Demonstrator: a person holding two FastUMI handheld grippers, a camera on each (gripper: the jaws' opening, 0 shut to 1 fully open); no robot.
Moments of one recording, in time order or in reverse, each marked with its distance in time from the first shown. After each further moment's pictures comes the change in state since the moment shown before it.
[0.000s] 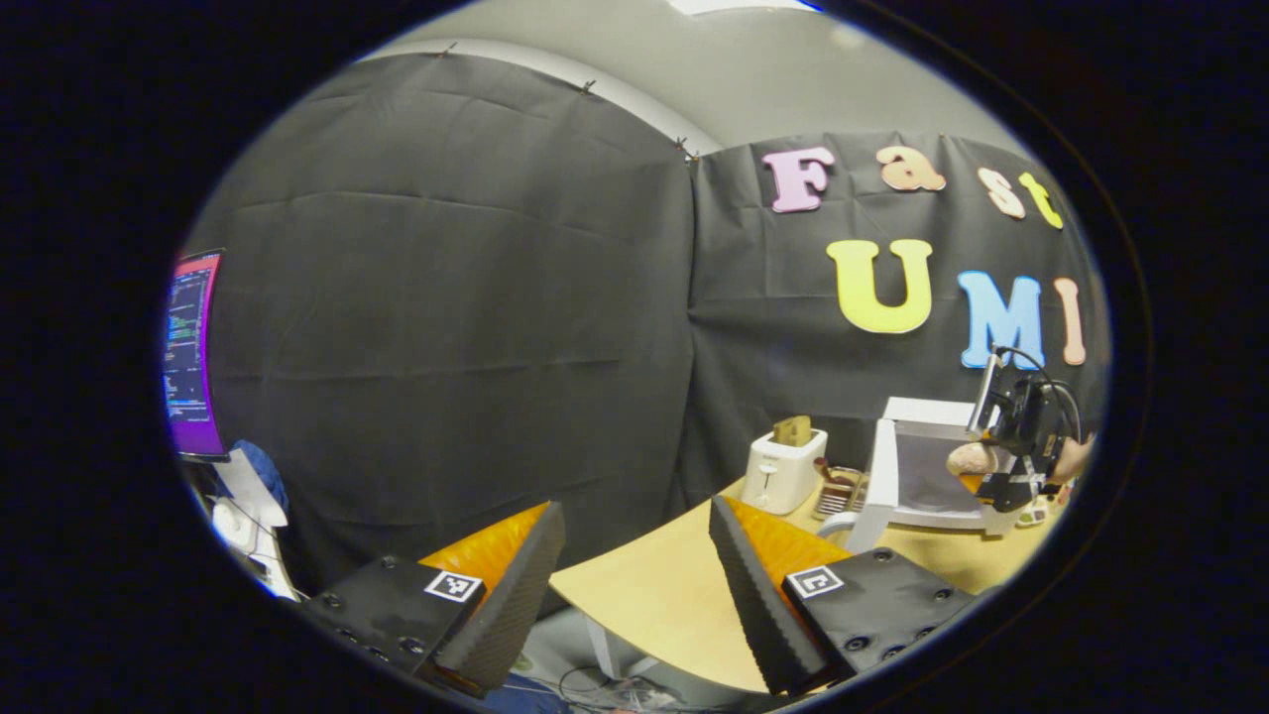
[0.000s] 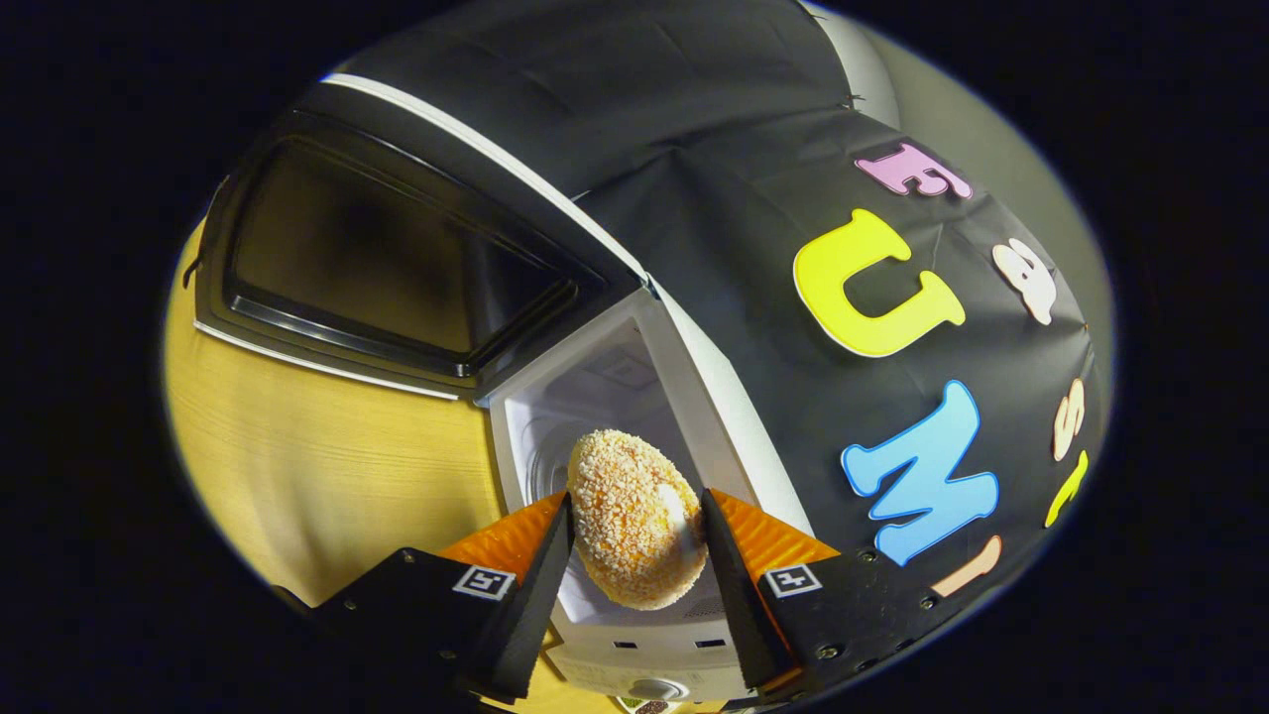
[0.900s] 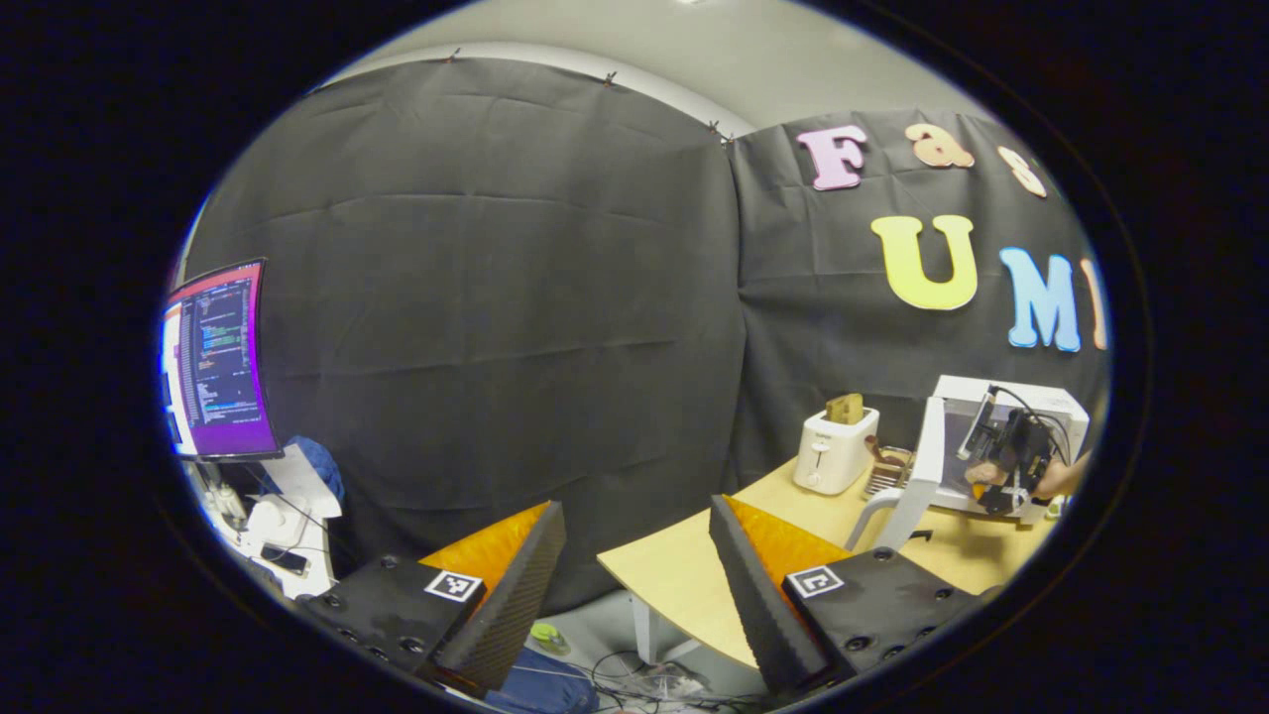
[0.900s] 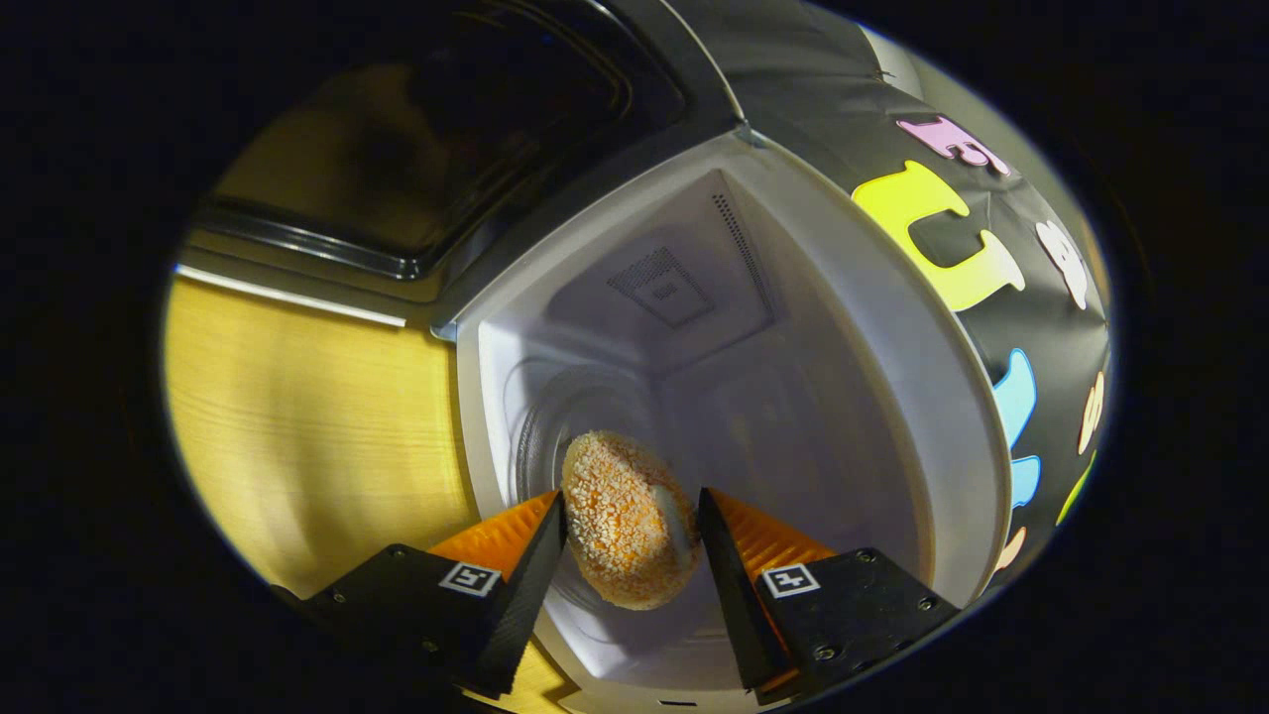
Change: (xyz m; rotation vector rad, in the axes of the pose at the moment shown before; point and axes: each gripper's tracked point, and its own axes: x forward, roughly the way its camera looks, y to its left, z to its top) left arm -0.014 0.018 -0.013 0.040 0.049 0.160; right arm 0.108 0.032 -0.058 -0.027 0.129 0.001
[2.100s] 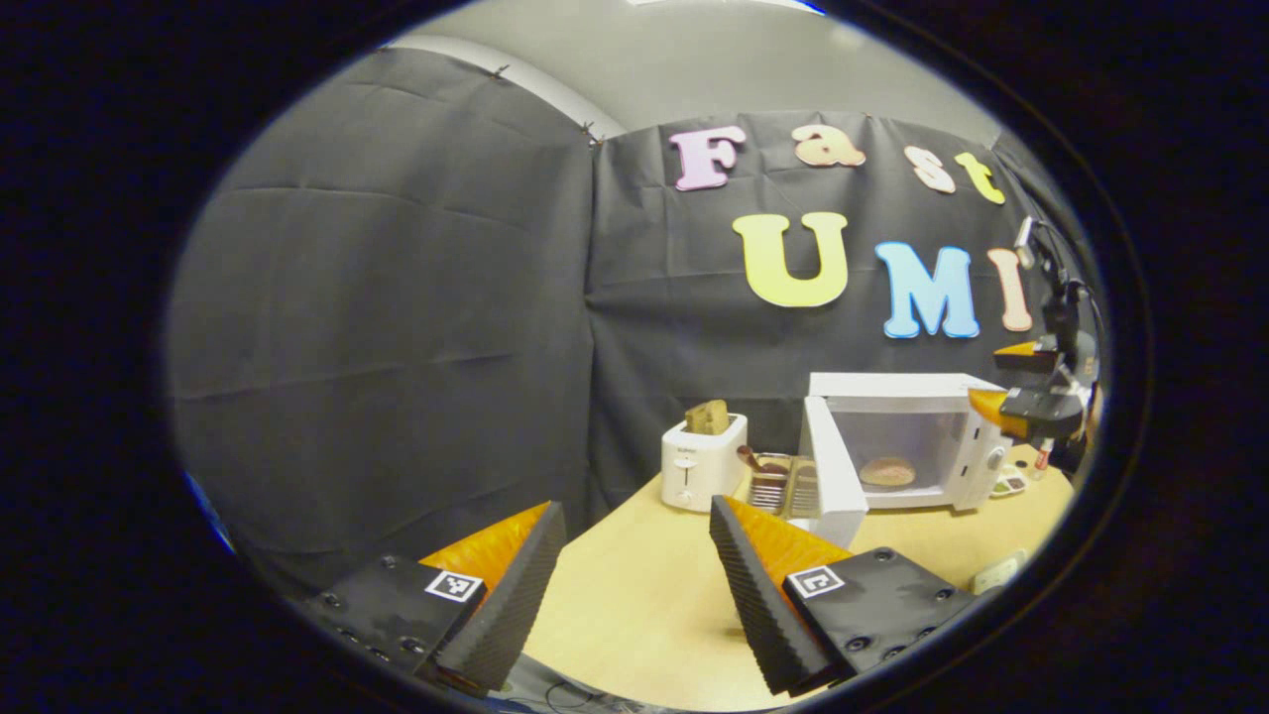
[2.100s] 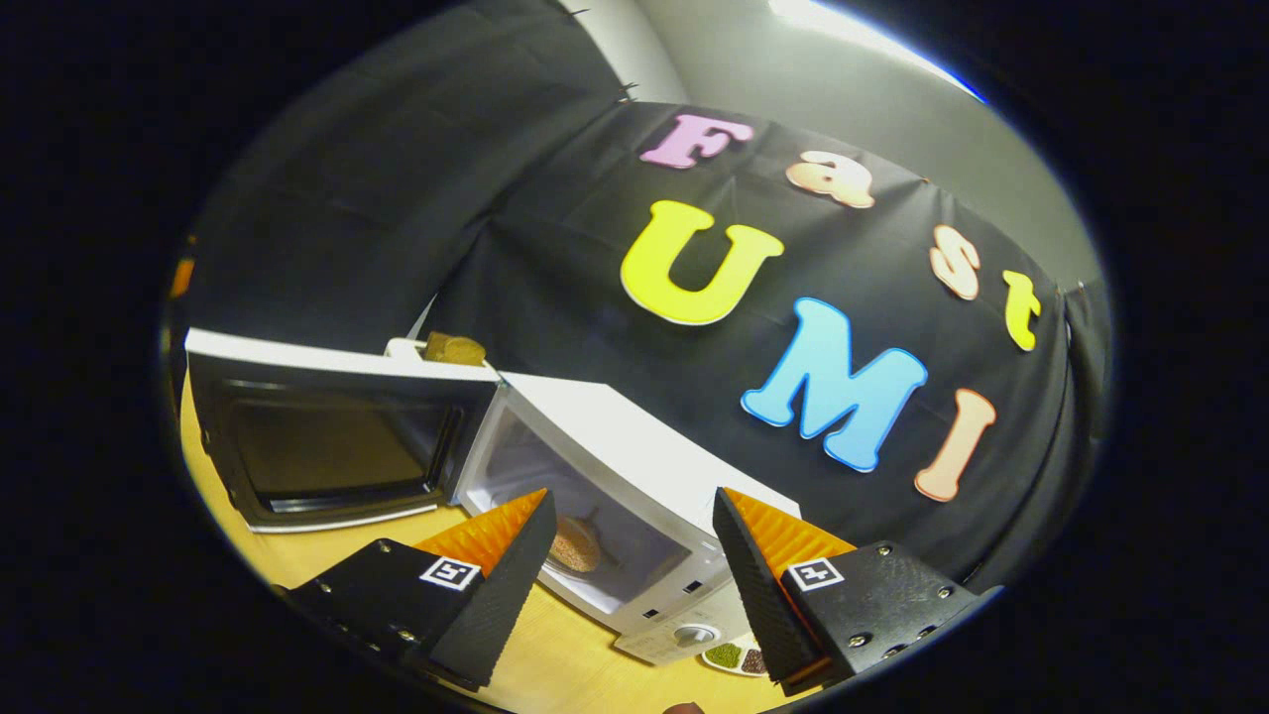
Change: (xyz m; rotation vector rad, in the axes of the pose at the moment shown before) left arm 0.089 -0.133 -0.010 0.044 -0.050 -0.495; right arm -0.259 -0.110 0.042 0.647 -0.216 -0.237
